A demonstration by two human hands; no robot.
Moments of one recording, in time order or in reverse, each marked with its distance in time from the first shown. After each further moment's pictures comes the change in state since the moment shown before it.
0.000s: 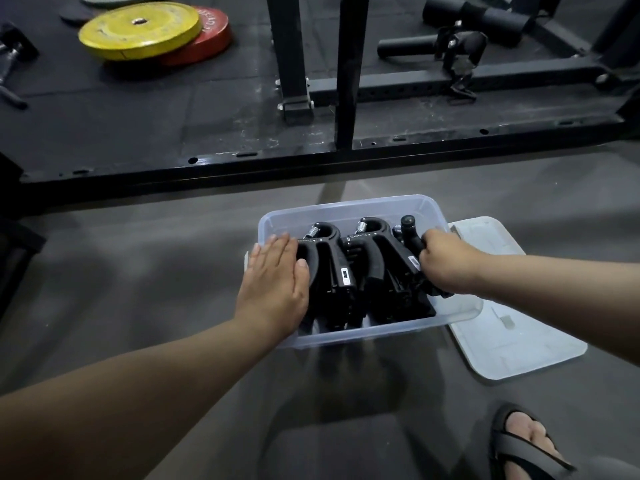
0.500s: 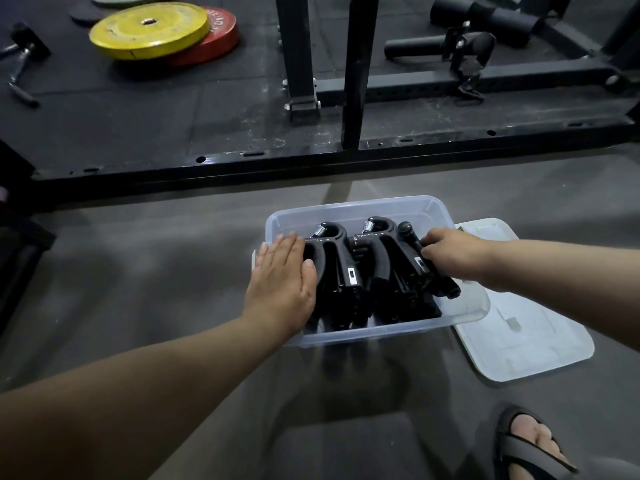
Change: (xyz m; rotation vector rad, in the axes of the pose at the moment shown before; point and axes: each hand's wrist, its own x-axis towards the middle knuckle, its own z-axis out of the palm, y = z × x) left_hand -0.001 0.000 -0.001 -0.002 0.001 0.004; right_hand -0.003 -0.002 -0.012 0.236 -0.105 0.019
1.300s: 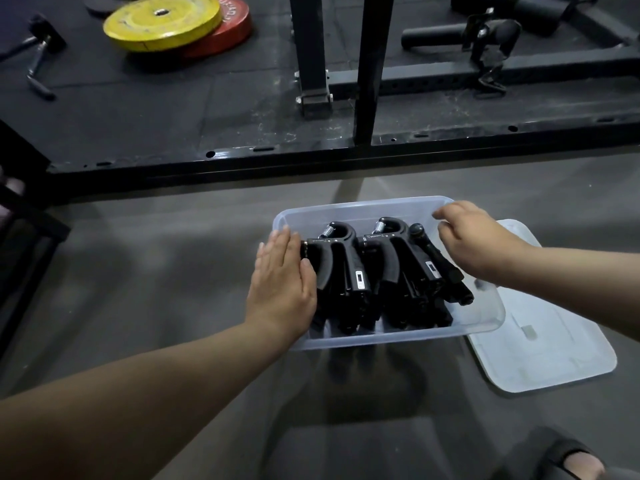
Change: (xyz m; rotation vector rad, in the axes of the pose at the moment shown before) left_hand 0.000 -0.002 0.003 -0.049 0.073 -0.092; right_hand 0.036 0.016 -0.010 -0.286 0.269 -0.355
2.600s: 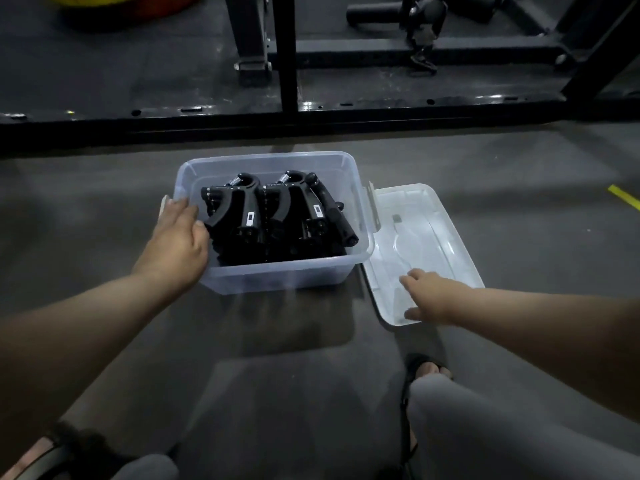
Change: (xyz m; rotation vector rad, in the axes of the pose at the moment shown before) left_hand -0.037 0.020 -0.003 -0.007 -0.075 -0.142; right_hand -0.123 0.159 0.049 -0.470 -0.576 -0.047
